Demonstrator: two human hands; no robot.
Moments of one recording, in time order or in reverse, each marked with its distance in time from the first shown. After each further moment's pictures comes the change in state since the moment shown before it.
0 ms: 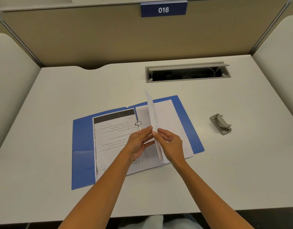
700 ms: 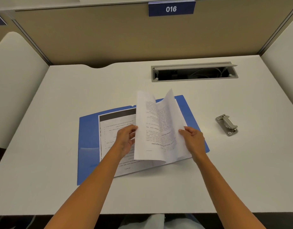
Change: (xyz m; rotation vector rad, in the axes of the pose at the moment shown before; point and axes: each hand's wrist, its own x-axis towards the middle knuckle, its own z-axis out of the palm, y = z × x) left_hand 0.004 0.023 -0.050 -0.031 0.253 0.036; right_hand 0.036 0.026 -0.047 -0.098 0.194 0.146
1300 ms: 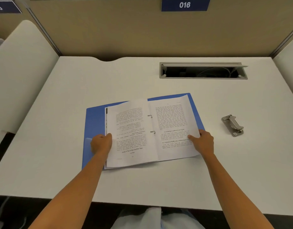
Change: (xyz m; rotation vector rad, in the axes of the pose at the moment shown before) left_hand 0.008 -0.017 -0.106 0.699 0.733 0.136; right_hand 0.024 0.040 -0.013 -0.353 -0.020 -0.020
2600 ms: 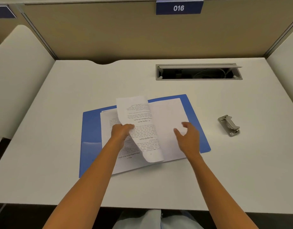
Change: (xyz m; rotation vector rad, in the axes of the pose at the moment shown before) left_hand -0.056 0.086 0.013 -0.346 -0.536 -0.069; right_hand -0.030 -0.045 0.024 0.042 0.123 -0.157
